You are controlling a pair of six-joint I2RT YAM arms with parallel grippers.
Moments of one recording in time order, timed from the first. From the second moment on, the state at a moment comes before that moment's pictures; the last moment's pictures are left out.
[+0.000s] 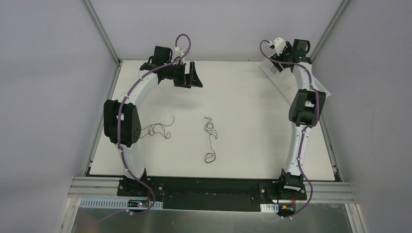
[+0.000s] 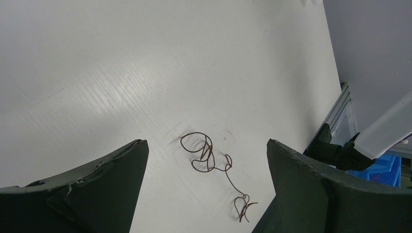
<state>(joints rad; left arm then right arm) -0.23 1.89 1.66 -0.52 0.73 -0.24 -0.11 2.48 2.29 -0.42 -0.28 -0.90</state>
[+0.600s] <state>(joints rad) -0.08 1.77 1.50 -0.53 0.80 -0.24 0.28 1.85 1.92 -1.24 -0.59 -0.78</state>
